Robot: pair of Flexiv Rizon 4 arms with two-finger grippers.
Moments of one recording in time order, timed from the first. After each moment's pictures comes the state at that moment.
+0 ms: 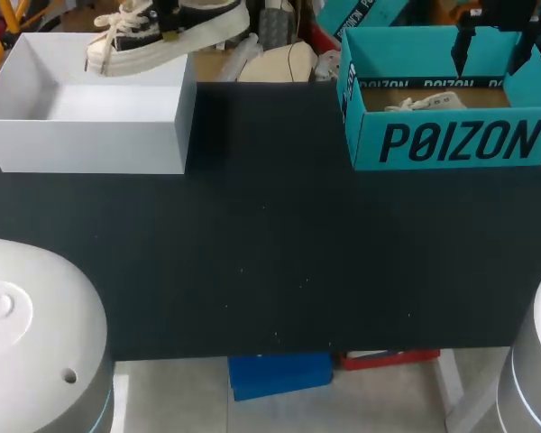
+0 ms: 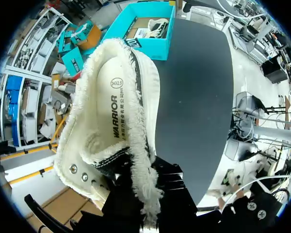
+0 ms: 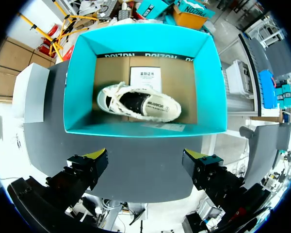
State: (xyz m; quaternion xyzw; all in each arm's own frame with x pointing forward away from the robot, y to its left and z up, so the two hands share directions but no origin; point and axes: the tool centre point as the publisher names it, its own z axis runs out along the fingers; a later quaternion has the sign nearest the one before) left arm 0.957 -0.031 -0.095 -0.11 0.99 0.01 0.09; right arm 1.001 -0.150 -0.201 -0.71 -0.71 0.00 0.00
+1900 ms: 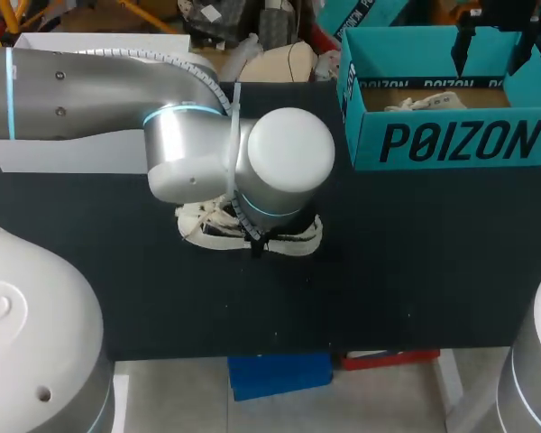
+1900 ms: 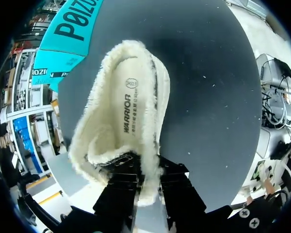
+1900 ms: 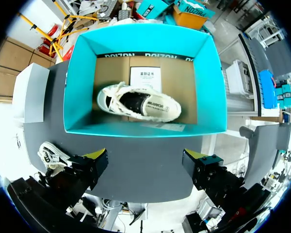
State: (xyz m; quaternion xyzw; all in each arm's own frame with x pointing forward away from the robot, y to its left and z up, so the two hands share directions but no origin) left arm 0.810 -0.138 -0.372 0.01 0.97 0.08 0.21; right arm 1.001 -0.150 -0.201 -0.71 -0.71 0.00 0.00
